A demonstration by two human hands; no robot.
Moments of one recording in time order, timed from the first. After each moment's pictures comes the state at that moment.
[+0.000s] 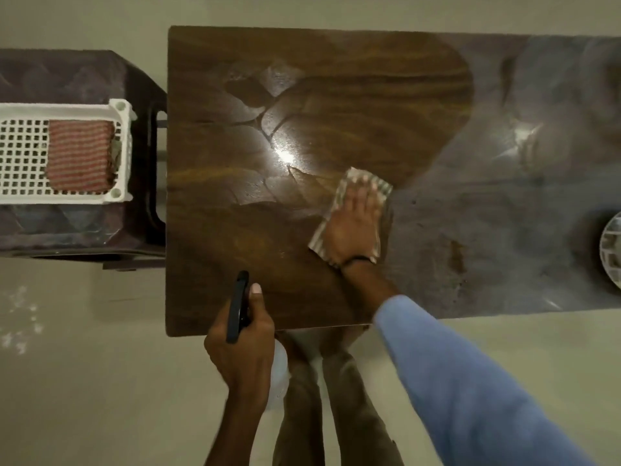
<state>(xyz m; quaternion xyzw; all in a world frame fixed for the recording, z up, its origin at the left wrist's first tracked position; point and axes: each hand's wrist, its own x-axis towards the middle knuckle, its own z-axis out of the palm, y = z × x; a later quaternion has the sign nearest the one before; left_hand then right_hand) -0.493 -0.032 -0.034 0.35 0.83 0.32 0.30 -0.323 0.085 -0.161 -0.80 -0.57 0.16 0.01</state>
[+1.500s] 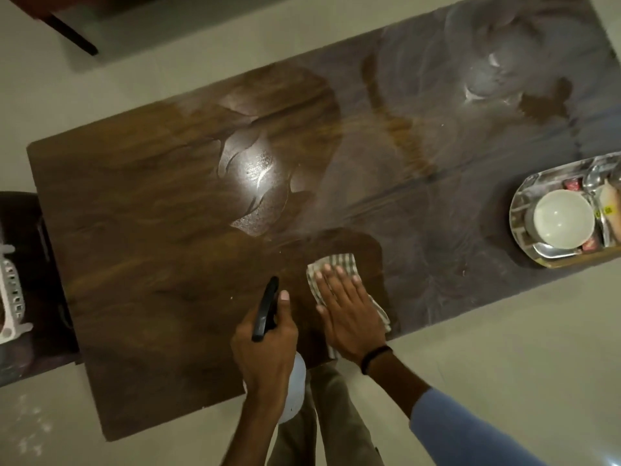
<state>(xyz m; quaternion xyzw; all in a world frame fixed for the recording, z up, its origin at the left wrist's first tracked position) -0.293 0.023 -0.033 0.49 0.75 0.23 0.38 -0.161 -0.048 -0.161 -0.73 -0.65 0.21 0.02</state>
